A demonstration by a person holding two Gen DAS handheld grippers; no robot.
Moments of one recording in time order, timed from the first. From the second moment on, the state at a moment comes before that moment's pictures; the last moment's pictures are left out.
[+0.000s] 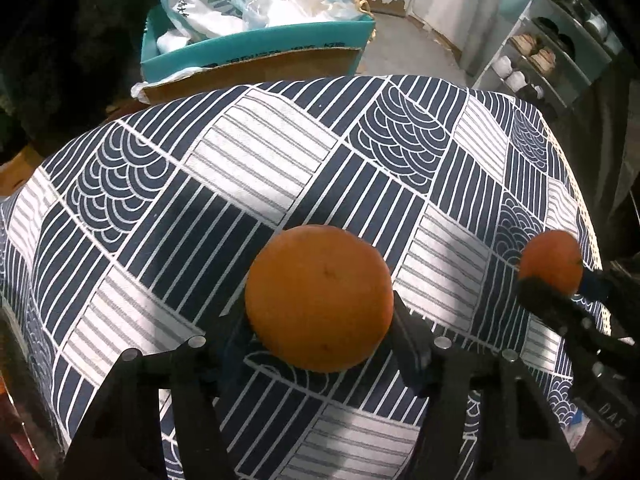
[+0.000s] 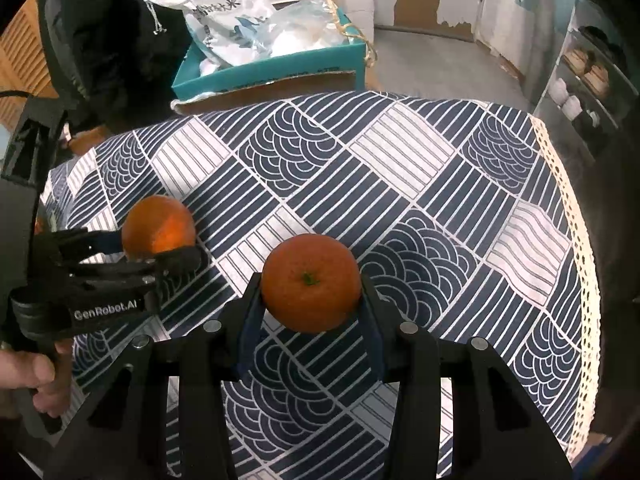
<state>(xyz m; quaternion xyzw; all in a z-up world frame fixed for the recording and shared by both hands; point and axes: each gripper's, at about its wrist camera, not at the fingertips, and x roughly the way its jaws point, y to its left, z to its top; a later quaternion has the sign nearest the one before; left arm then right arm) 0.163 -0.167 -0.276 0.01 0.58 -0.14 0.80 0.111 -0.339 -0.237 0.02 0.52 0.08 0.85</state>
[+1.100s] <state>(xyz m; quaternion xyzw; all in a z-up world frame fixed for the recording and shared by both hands) 0.090 -0.120 -0.149 0.02 0.48 -0.15 0.87 0.075 -0.317 -0.137 -0.01 0.44 0.09 0.89</state>
